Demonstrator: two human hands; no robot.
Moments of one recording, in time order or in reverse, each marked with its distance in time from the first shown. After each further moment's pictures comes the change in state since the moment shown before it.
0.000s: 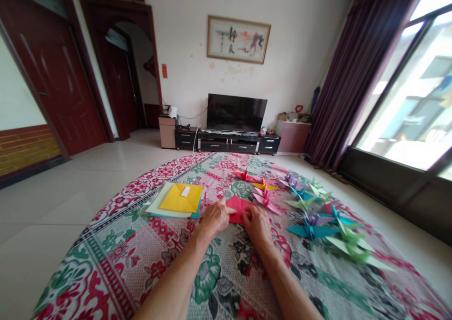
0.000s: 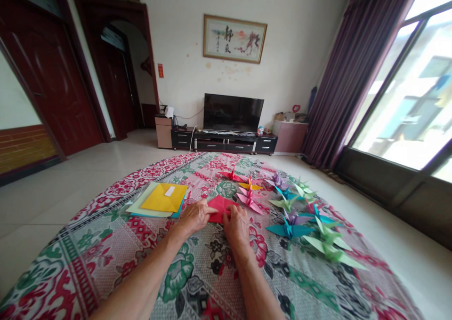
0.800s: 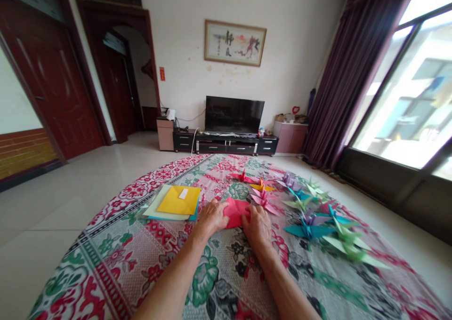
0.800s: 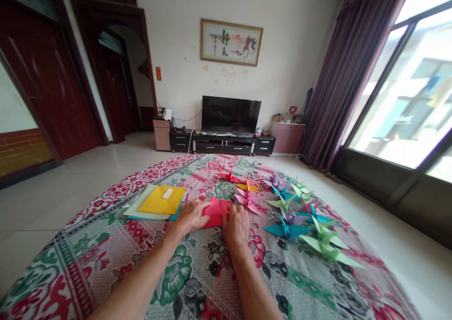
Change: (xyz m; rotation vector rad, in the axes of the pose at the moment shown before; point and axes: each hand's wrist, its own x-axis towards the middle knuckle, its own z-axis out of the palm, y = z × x) left_hand 0.004 0.005 -0.013 0.016 -0.061 -0.175; right_hand -0.002 -0.008 -0.012 -0.128 -0.041 0.085
